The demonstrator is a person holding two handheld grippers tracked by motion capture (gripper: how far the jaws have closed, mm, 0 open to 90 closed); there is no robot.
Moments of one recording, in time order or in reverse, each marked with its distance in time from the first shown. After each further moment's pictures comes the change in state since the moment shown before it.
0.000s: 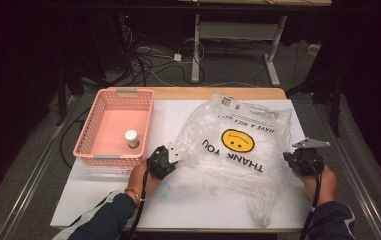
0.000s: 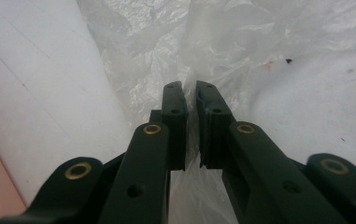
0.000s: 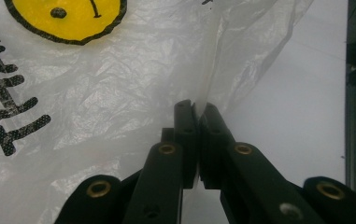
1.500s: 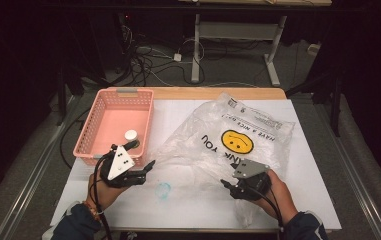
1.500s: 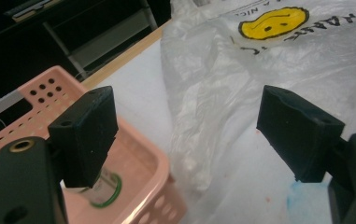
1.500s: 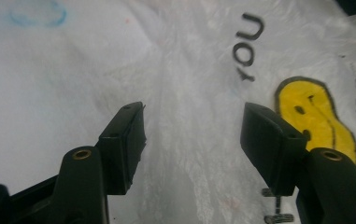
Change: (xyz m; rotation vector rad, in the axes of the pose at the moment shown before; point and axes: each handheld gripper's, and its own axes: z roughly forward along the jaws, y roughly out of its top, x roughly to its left) left arm 0.030 -0.056 -0.118 -0.371 0.085 -0.037; right arm 0.160 0.028 -0.030 -0.150 0.306 -0.469
